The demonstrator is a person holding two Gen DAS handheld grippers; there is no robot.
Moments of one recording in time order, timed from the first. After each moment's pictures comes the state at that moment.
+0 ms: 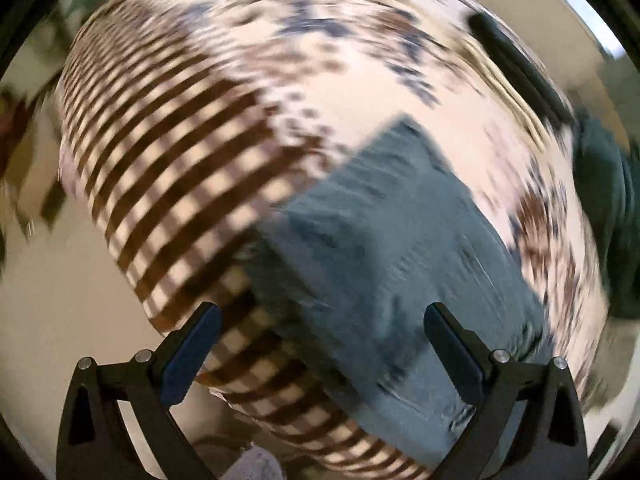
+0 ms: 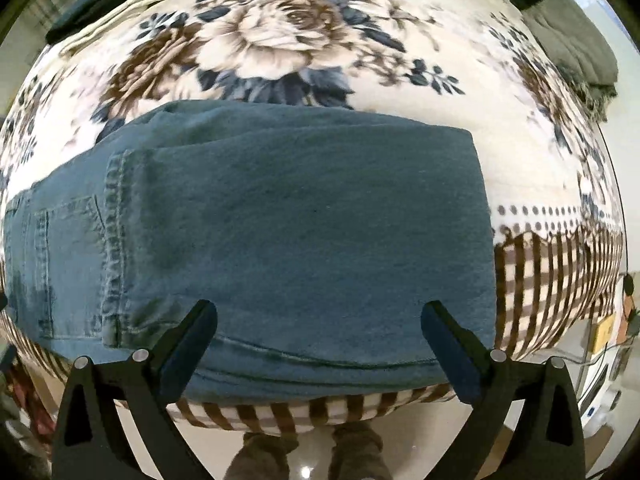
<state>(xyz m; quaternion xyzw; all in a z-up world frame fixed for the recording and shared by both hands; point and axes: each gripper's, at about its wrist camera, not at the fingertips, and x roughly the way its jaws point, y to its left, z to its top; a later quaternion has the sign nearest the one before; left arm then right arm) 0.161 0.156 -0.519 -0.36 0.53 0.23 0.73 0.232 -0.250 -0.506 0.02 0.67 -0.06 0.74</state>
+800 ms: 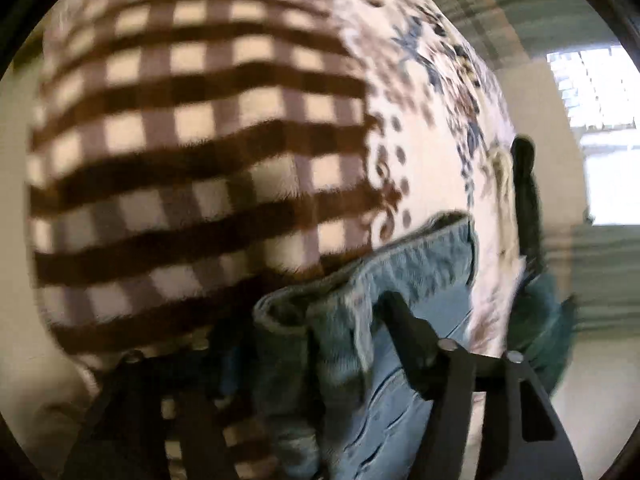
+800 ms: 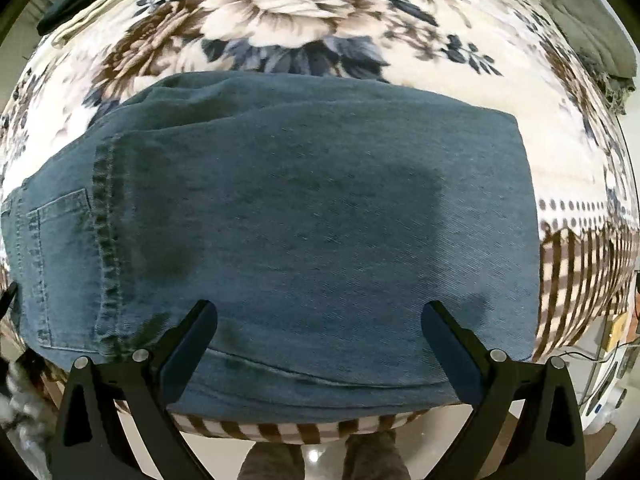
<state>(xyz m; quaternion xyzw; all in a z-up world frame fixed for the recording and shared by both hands) 0.137 0.203 -0.591 -0.60 0.36 0.21 0.68 0.255 -0.215 -0.539 0.03 0.69 -0.03 0.72</state>
